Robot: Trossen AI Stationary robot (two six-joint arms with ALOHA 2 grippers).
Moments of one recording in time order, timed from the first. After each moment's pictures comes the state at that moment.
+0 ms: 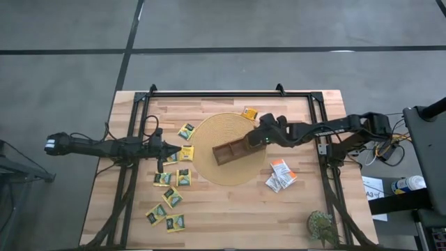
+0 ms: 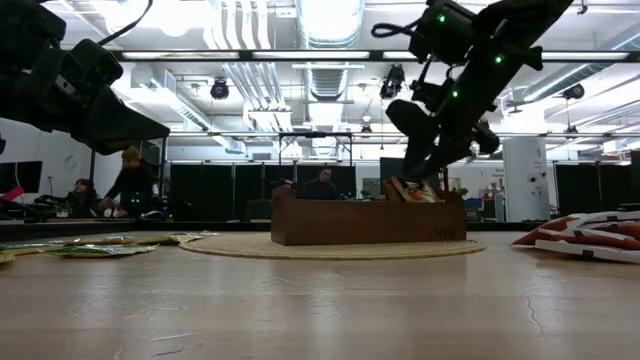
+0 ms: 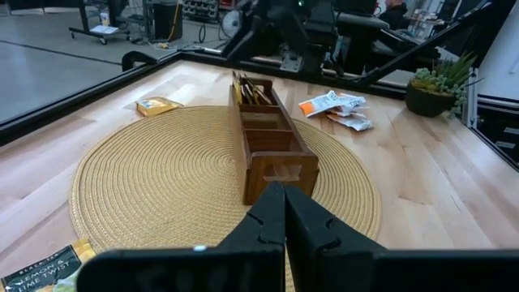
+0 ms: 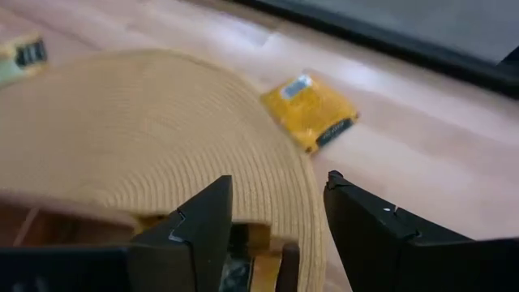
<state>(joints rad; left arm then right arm) -0.08 0.29 0.01 0.05 -0.23 -0.18 -0.11 1.45 0.78 -0.26 0.60 0.77</state>
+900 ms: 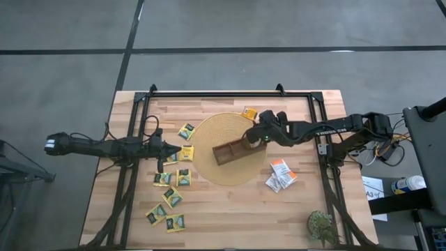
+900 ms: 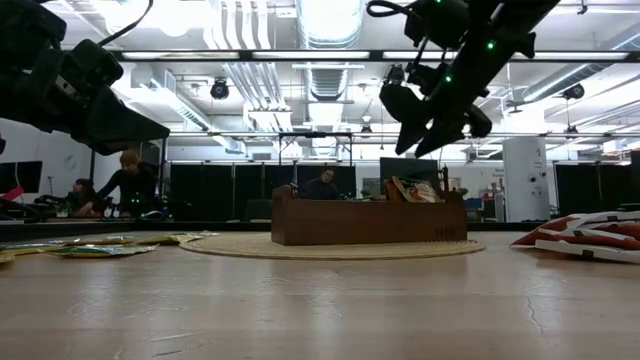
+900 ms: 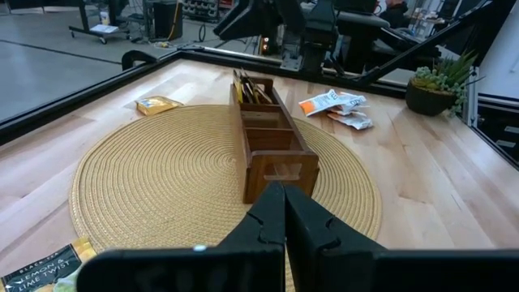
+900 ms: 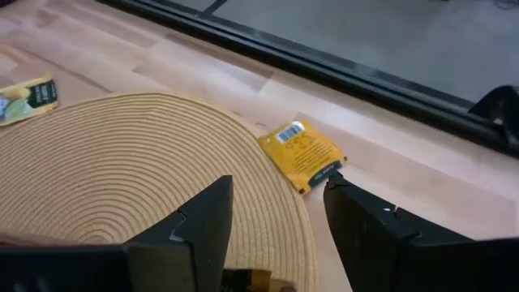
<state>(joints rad) -0.08 0.29 0.01 0.05 -0.23 -0.18 -0.10 1.44 0.84 -0.27 0.71 0.73</state>
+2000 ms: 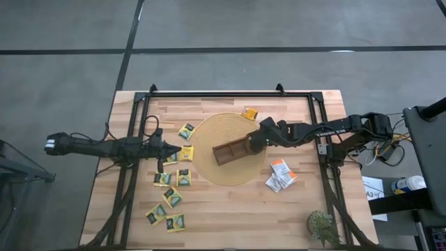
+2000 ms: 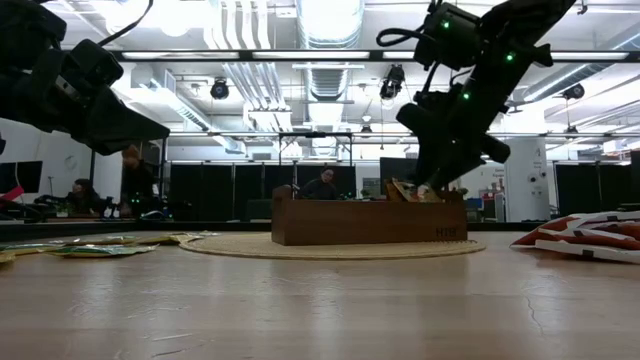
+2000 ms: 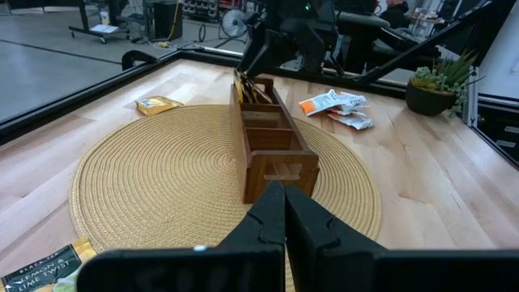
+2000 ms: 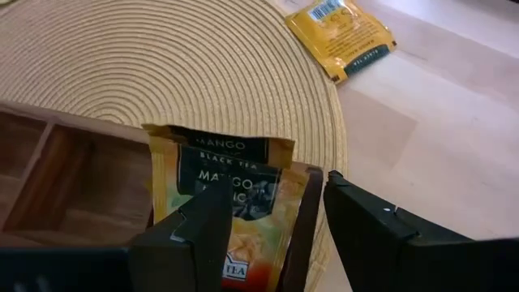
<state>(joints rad) -0.08 0.29 0.01 0.05 -0.23 -0.18 -0.10 1.43 0.77 -0.36 0.44 0.81</state>
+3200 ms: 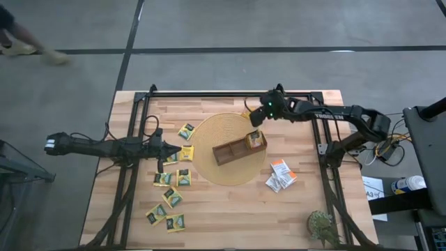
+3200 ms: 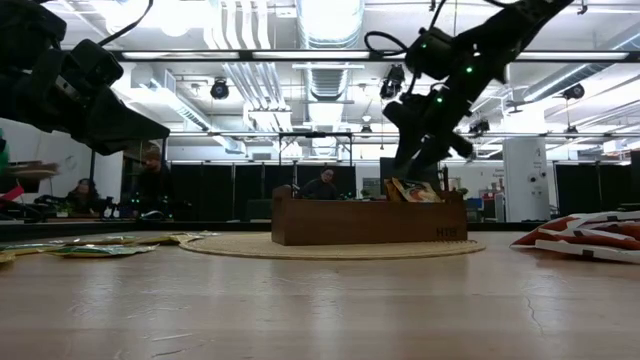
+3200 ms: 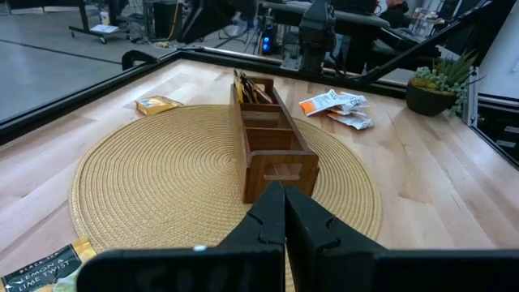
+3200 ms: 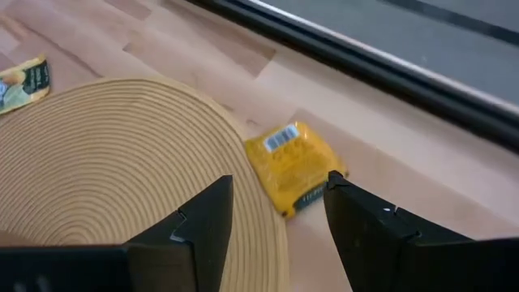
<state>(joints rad) -0.08 0.29 0.01 0.05 -0.23 -0.18 -0.49 1.46 0.88 -0.23 0.18 0.44</state>
